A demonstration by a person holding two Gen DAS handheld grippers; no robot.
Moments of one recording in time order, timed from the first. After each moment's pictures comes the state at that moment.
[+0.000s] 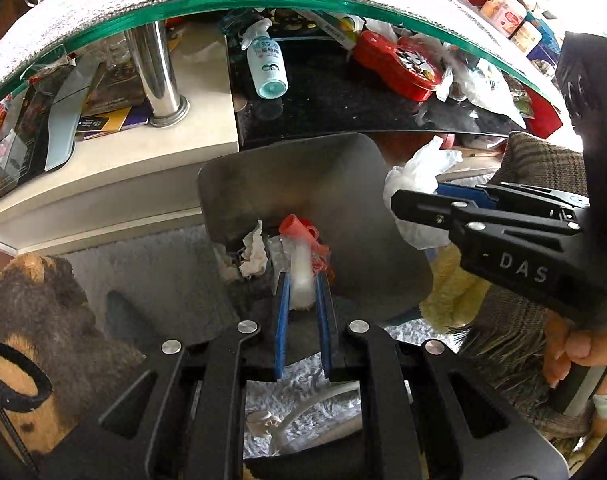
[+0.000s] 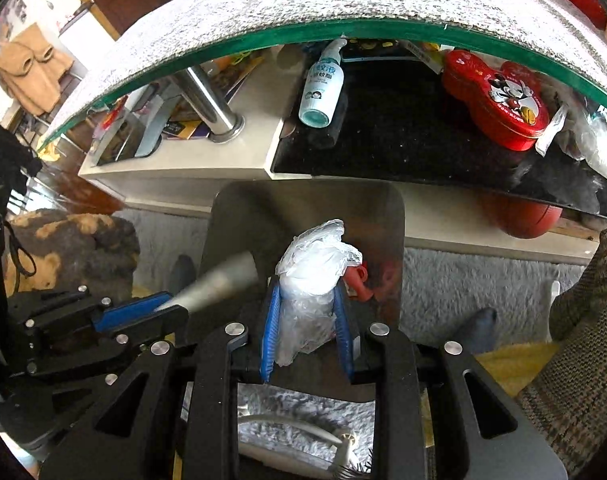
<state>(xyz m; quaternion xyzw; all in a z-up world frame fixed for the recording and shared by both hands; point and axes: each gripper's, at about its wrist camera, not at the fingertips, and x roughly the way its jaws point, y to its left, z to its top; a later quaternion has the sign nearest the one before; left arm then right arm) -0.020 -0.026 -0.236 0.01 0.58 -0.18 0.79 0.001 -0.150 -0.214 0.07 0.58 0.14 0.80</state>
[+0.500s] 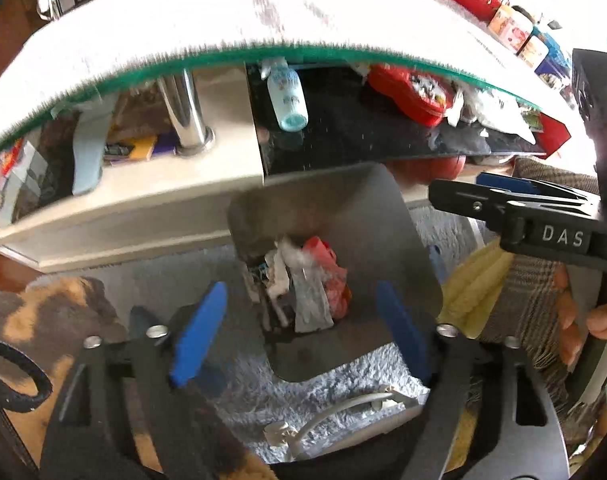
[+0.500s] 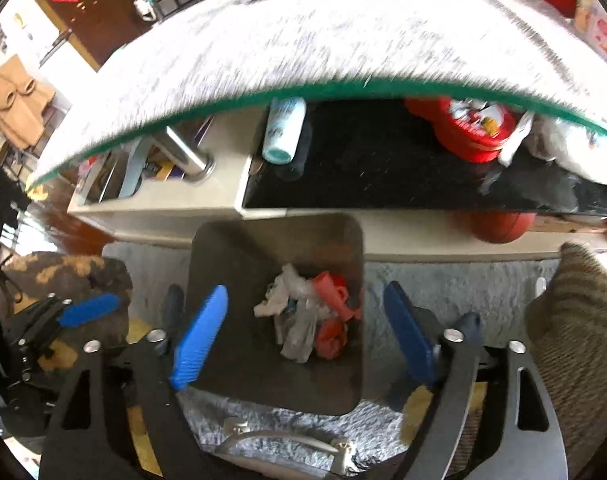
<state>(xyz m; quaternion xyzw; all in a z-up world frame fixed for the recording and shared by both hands) -0.009 -0.016 -0.204 0.03 0.56 -0.16 0.82 0.017 -0.183 -0.186 0.10 0.56 0.09 0.82</state>
